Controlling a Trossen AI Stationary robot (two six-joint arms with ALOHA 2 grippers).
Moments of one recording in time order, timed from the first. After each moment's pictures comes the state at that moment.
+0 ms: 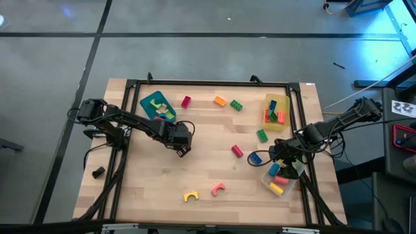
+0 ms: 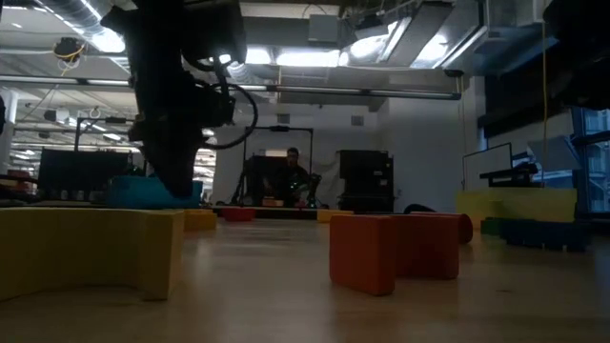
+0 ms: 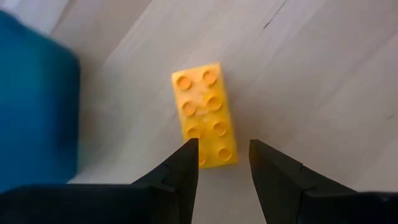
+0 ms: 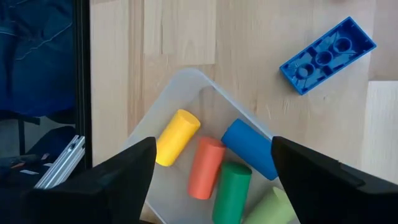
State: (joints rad) left arm -0.09 1.59 0.94 -0.74 -0.30 -0.78; right arm 0.45 0.96 0.76 -0.91 -0.24 0.52
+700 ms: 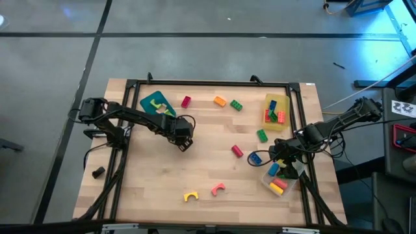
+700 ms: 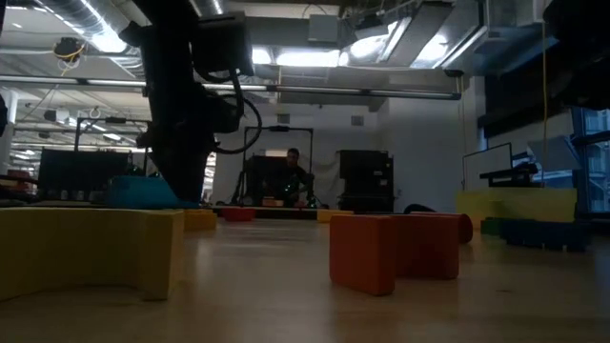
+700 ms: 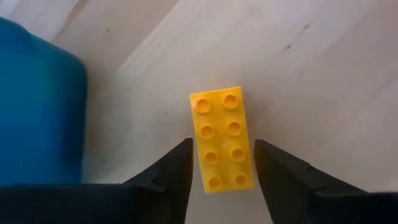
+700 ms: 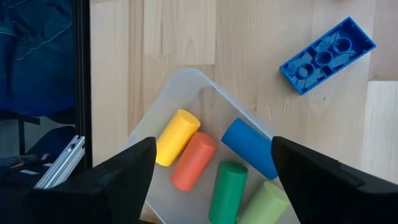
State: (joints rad) left arm 0.01 1.60 0.94 -0.71 -0.24 -0.73; right arm 0.45 0.96 0.76 -0.91 -0.24 0.52
